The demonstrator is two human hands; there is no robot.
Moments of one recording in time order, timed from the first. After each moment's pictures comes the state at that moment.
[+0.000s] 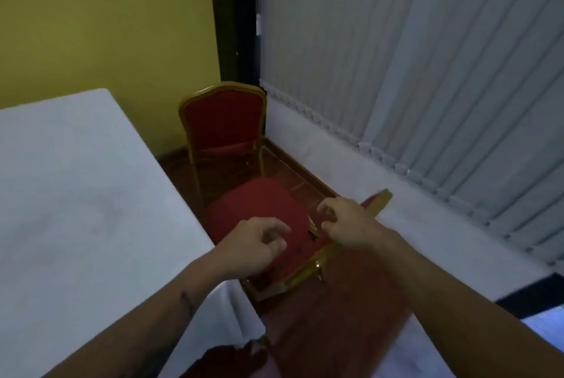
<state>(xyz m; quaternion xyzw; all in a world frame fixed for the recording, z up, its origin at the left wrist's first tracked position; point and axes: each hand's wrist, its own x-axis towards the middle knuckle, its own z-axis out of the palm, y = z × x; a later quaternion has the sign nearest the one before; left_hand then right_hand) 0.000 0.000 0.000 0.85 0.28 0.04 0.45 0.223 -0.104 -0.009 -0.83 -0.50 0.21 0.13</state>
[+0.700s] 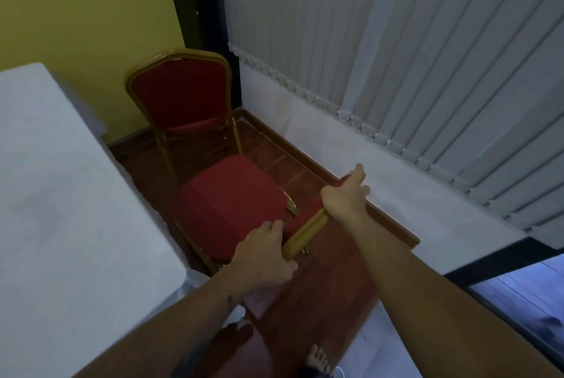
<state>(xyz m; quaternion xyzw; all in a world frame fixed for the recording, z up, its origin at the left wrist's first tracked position) 0.117 -0.040 -0.066 0.90 0.32 -0.12 0.27 0.301 -0.099 -0.059 -0.85 -0.09 0.26 0.45</state>
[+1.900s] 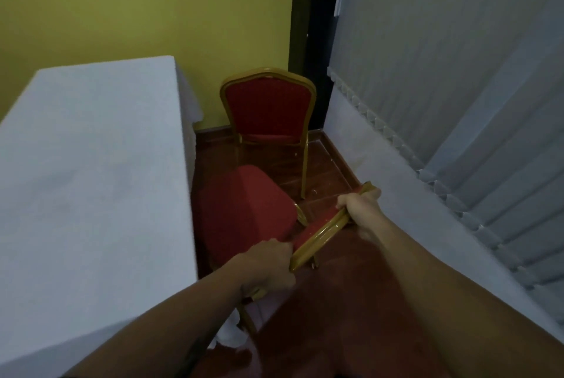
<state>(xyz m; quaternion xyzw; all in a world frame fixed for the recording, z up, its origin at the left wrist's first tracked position) 0.161 0.035 -0.068 0.85 0.40 -0.17 0.30 0.364 0.027 -0.038 -0.76 -0.19 0.44 0.43</state>
